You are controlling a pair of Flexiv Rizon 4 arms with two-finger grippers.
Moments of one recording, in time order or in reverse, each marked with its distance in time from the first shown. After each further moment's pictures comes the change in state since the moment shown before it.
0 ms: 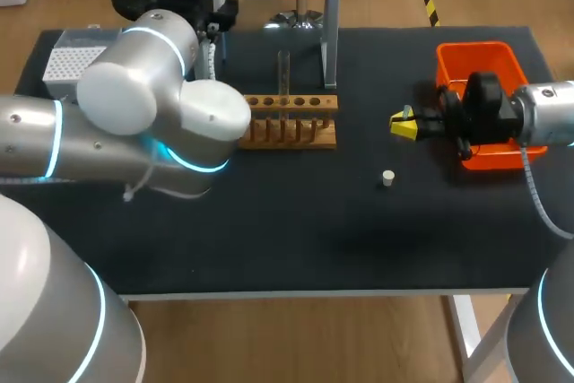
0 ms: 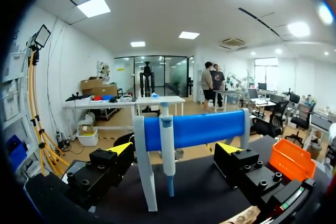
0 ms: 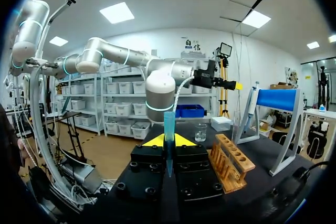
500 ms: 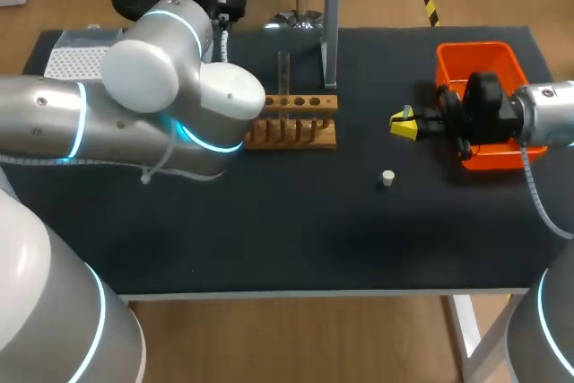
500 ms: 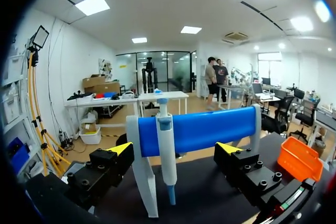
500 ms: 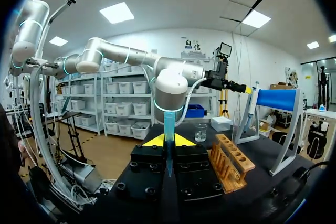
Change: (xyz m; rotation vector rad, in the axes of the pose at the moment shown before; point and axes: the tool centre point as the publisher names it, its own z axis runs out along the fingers) left arm 0.001 0.004 0.039 -0.041 -0.031 0.020; right arm 0.000 0.000 0.000 0.000 0.000 0.000
